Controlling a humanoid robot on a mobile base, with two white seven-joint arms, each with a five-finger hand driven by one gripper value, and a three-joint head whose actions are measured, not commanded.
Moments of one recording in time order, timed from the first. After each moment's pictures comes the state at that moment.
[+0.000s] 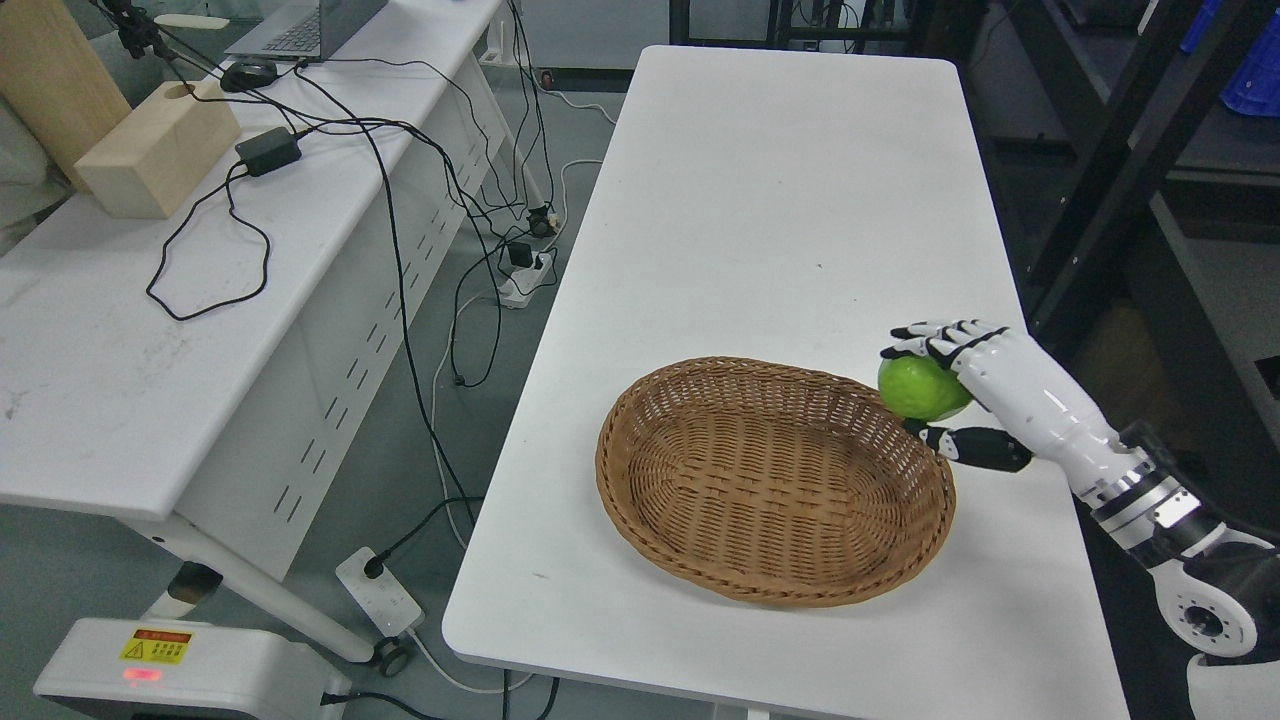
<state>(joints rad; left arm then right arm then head) 0.04 0.00 -0.06 -0.05 0.05 -0.03 -0.14 -0.18 -0.33 -0.16 -1.61 0.81 -0.58 0.14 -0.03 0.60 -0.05</state>
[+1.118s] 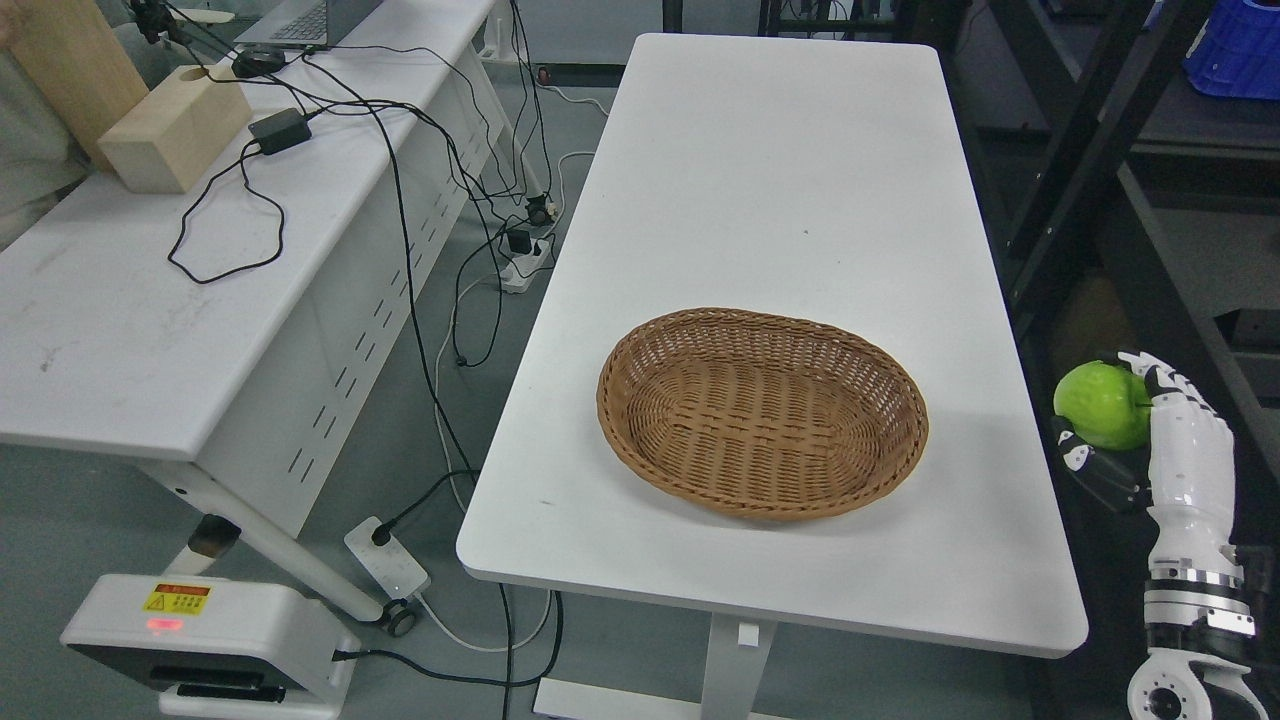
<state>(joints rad) 0.04 0.00 -0.06 -0.05 0.05 -0.03 -0.14 -0.01 -0.07 -0.33 -1.63 0.86 -0.21 -0.19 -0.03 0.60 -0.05</state>
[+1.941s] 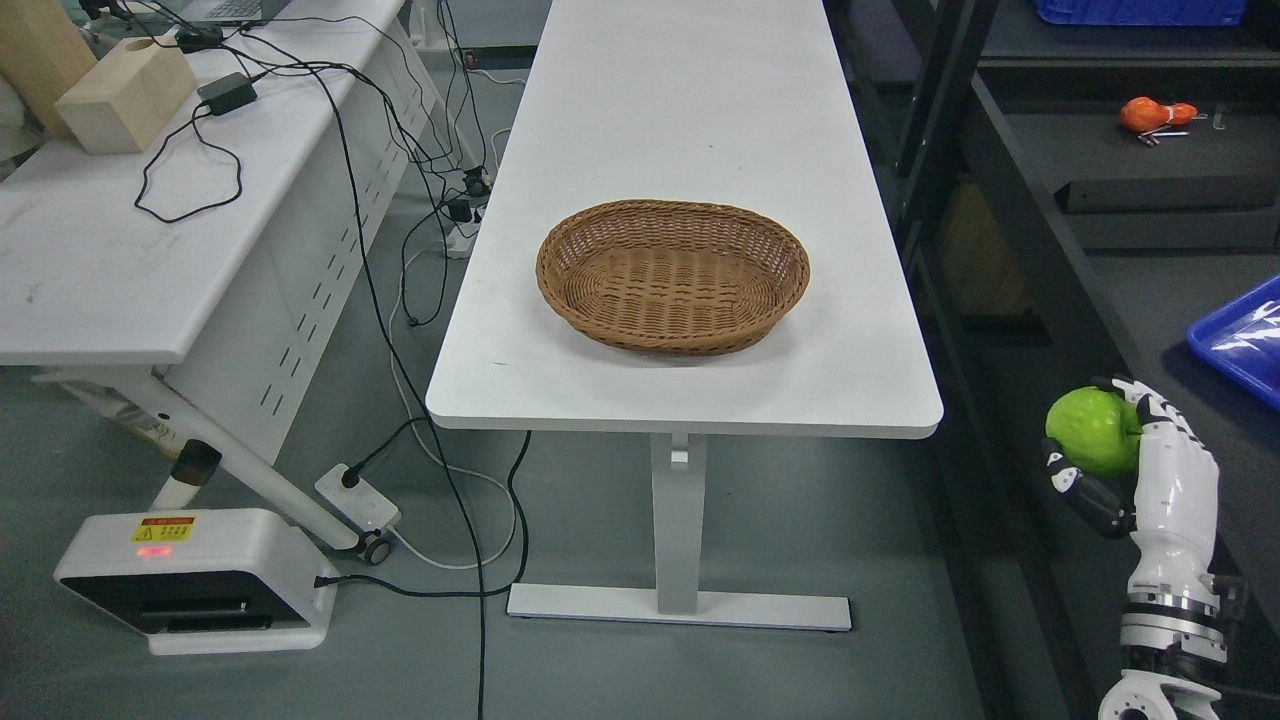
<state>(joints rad) 0.04 0.00 -0.06 -0.05 0.05 -0.03 -0.14 0.03 -0.02 -0.32 -1.63 0.86 -0.19 -0.24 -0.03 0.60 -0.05</state>
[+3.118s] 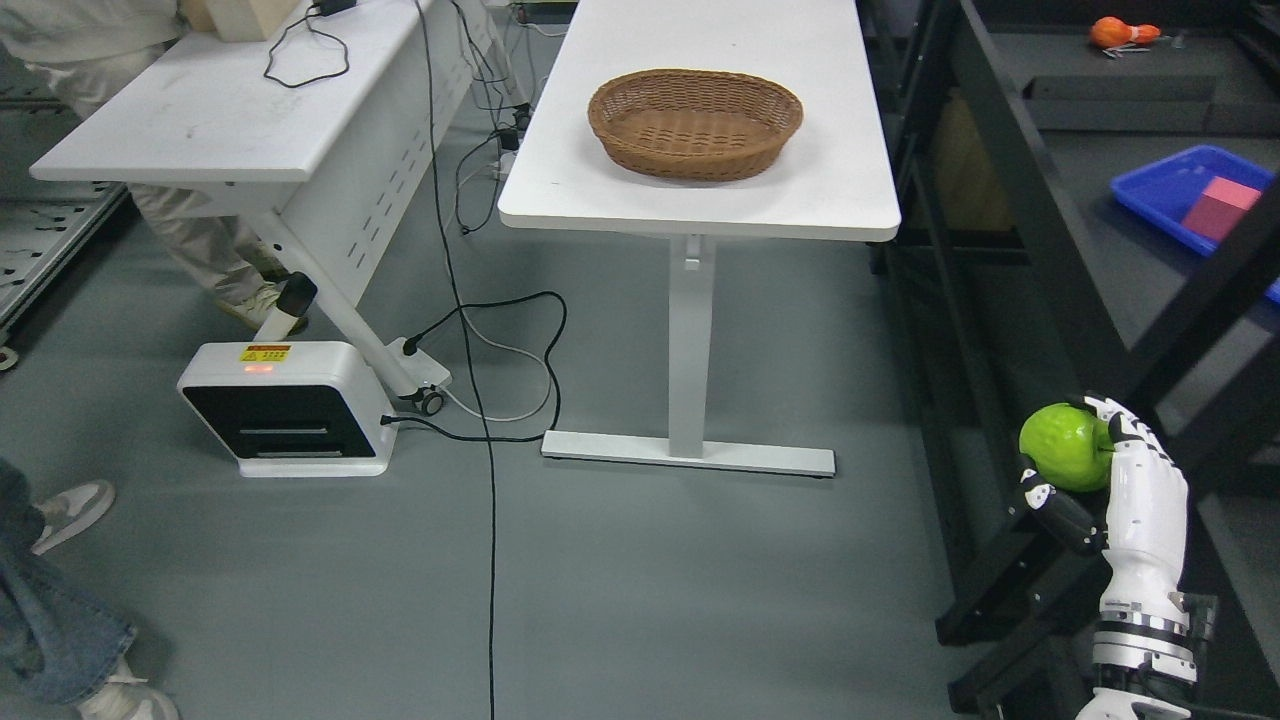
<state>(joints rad) 0.04 0.00 -0.06 -0.05 0.05 -0.03 -0.14 0.07 0.00 -0.27 -1.63 0.85 -0.18 -0.28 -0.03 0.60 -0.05</state>
